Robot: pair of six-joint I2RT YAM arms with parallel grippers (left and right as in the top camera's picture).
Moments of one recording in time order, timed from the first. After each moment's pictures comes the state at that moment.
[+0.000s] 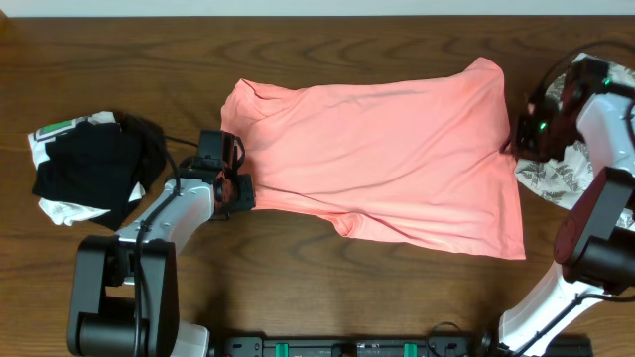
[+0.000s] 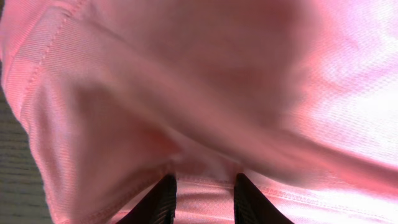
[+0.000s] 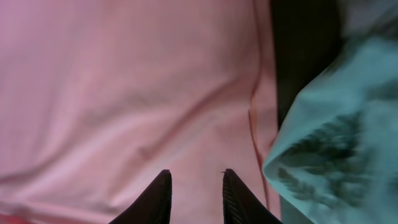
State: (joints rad) left arm -0.11 1.66 0.80 -0.46 0.05 -0.25; right arm -0.31 2.00 1.51 -1.03 -0.26 -0.06
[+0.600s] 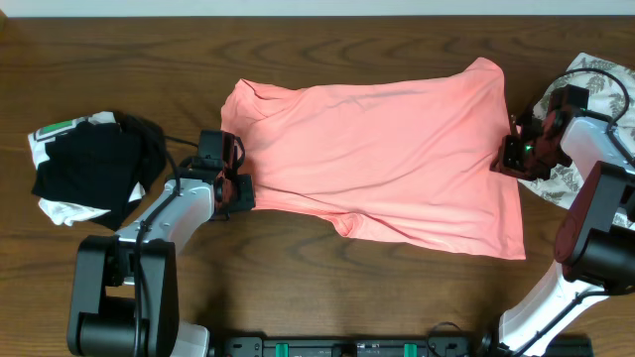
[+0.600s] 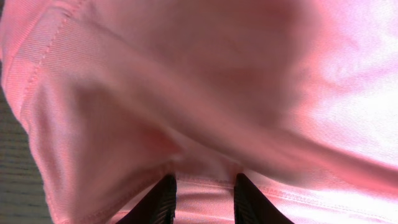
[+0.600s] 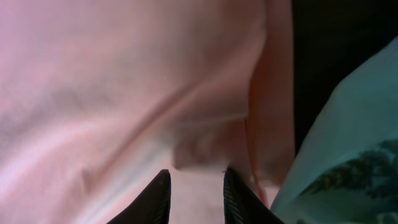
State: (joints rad) left arm -0.11 1.66 0.80 -0.46 0.05 -0.25; right arm -0.31 2.01 1.32 -0.80 -0.25 -0.05
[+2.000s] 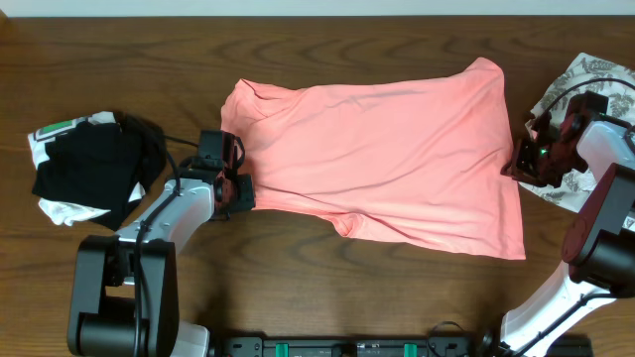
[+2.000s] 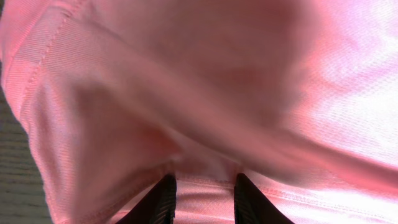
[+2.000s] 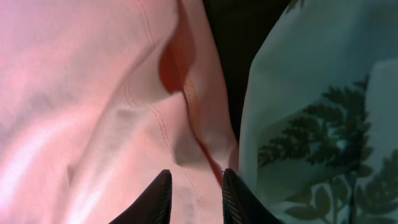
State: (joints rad) left arm -0.11 1.66 0.80 -0.46 0.05 -0.25; right arm -0.39 2.01 1.32 -0.84 -0.28 -0.01
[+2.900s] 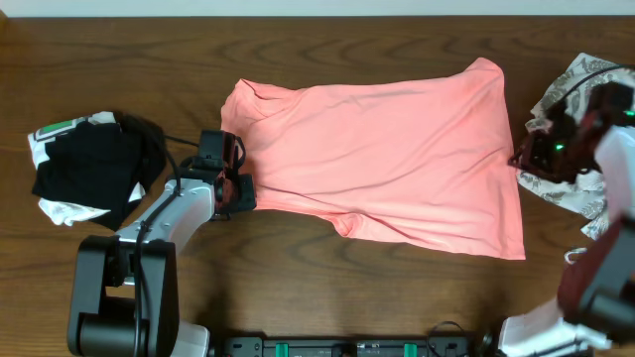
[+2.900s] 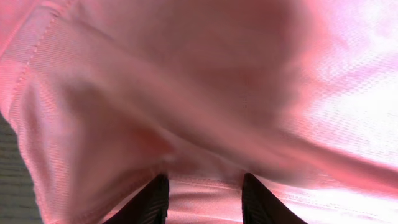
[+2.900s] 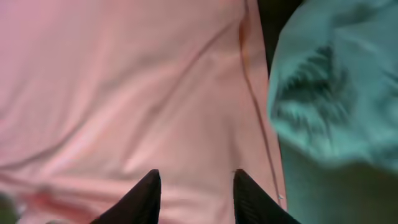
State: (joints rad) left arm -0.12 1.66 0.80 -0.46 0.06 -0.26; right arm -0.39 1.74 1.33 -1.02 -0.33 -0.04
